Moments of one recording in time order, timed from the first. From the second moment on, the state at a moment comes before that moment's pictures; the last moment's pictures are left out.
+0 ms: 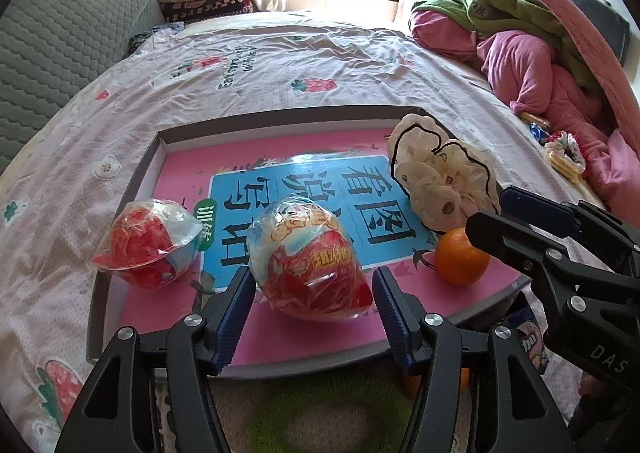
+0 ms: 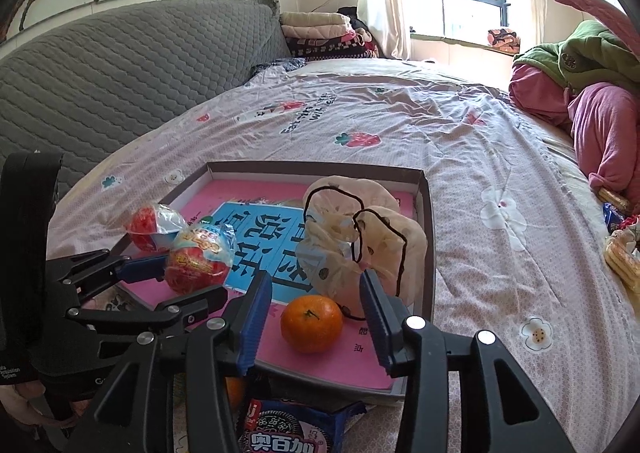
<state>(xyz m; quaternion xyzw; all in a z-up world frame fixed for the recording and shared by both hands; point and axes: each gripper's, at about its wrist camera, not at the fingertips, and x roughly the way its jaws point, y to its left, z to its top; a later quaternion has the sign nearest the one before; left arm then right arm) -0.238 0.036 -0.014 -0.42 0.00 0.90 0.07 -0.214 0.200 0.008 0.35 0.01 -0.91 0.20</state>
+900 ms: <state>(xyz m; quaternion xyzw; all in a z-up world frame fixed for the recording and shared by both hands) -0.194 0.031 0.048 -0.37 0.00 0.93 0.03 -0.166 0.224 0.066 0.25 -0.02 -0.94 0.22</state>
